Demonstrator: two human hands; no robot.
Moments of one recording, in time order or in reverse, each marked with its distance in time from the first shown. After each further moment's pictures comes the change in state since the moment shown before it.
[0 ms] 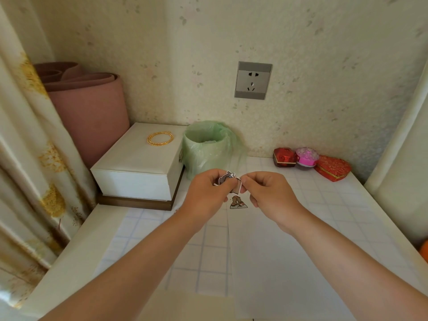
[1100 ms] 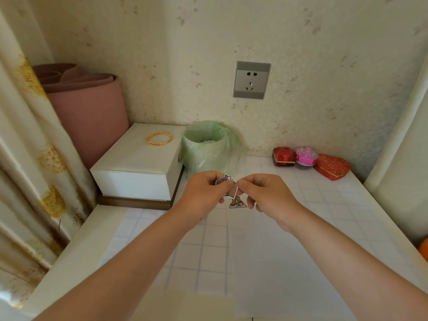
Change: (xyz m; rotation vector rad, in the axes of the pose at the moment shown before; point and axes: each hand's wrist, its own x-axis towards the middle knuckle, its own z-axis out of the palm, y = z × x) left_hand -0.002 0.008 -0.007 0.045 -0.079 -0.091; right_hand 0.005 0.008 -0.002 0.045 -0.093 0.072
